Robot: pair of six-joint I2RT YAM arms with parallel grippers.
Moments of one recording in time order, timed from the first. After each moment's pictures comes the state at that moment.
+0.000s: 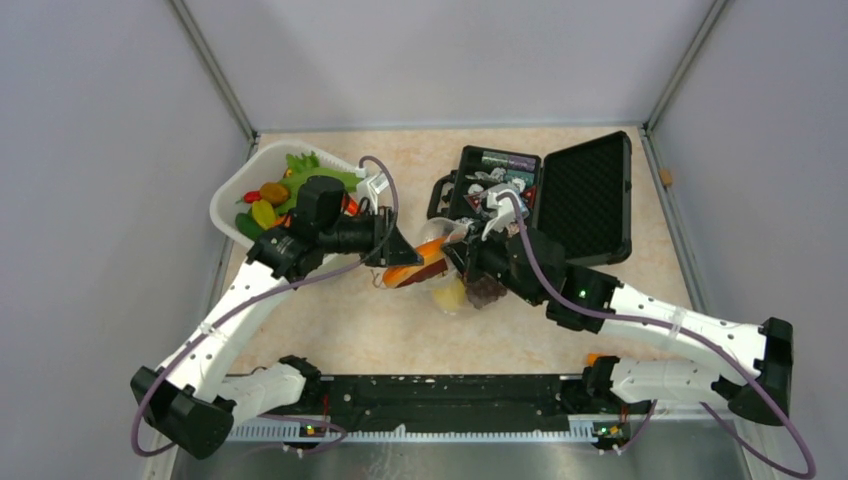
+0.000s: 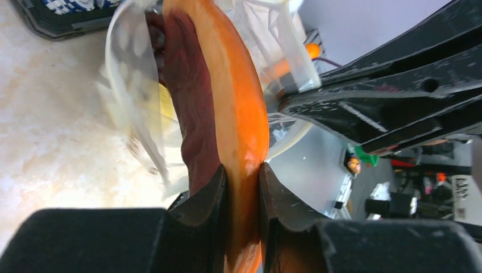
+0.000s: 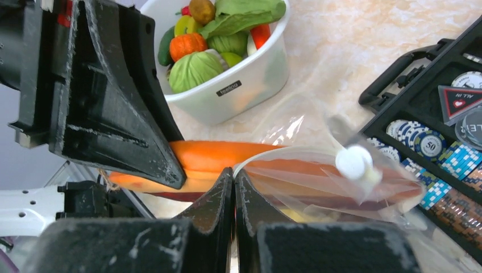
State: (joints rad) left arm -0.49 1.06 1.08 -0.56 0.71 -0.59; right arm 1.12 1.05 0.93 -0.06 0.32 0.44
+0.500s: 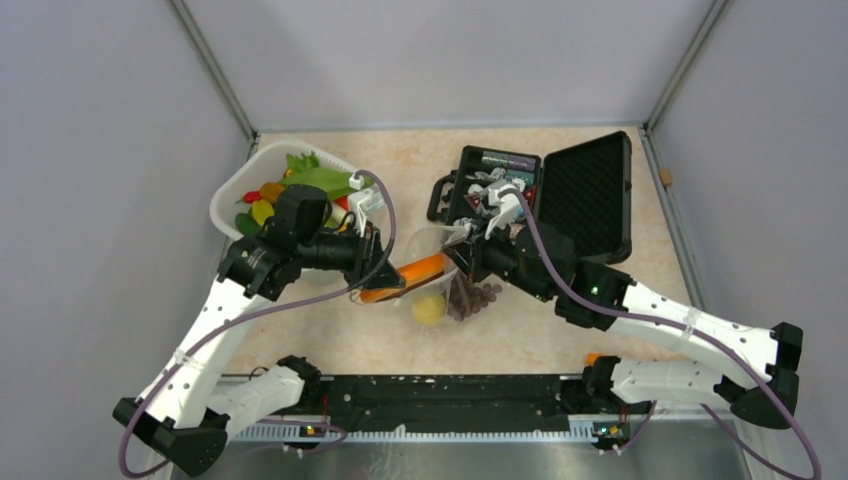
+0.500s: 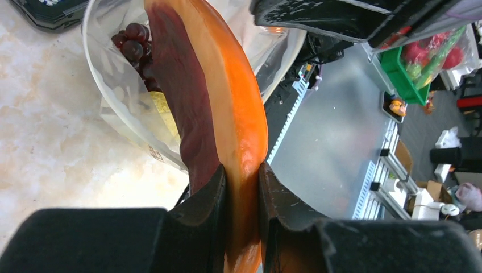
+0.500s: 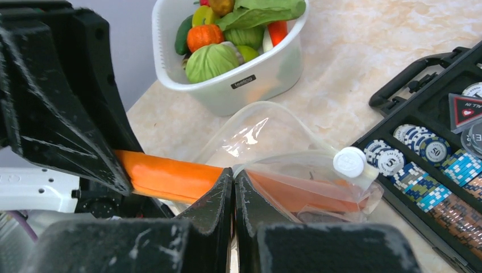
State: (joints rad) left arm -0.49 0.99 1.18 -0.87 0.77 -0.24; right arm 1.10 1.02 1.01 -0.18 0.26 0.41
